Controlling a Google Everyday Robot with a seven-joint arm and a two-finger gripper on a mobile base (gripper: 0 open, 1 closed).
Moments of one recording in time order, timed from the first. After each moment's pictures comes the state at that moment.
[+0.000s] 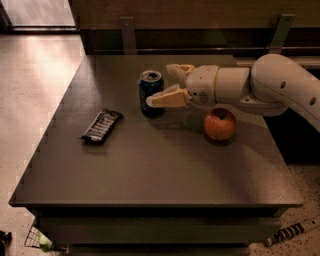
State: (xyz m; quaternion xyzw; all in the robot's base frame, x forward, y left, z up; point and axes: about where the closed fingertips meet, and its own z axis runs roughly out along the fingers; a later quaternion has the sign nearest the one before) arm 0.613 -0.016 0.897 -0.47 0.63 0.29 0.55
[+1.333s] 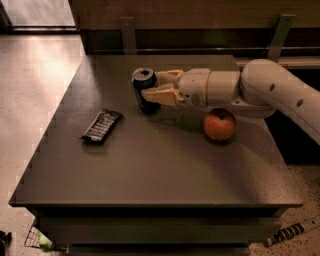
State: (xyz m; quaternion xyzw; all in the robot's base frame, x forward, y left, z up) arm 0.615 0.006 0.891 -0.46 0.62 0.32 0.55
